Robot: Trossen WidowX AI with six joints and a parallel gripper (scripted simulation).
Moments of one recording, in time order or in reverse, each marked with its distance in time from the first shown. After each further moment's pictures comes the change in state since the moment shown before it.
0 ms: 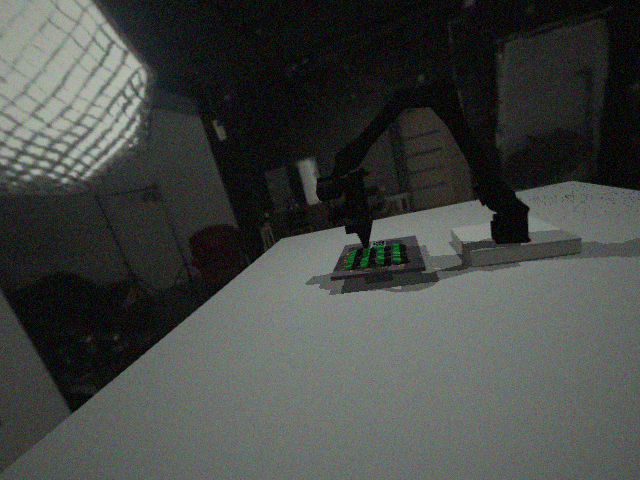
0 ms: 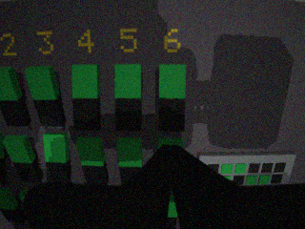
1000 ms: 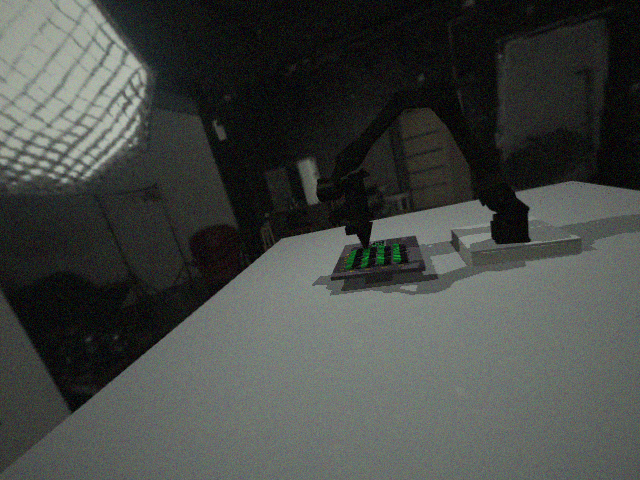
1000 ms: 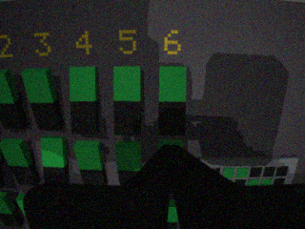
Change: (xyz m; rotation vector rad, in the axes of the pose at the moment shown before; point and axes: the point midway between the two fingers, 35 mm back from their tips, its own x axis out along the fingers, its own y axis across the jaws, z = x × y) arm 0.003 0.000 0.001 0.000 -0.002 0.000
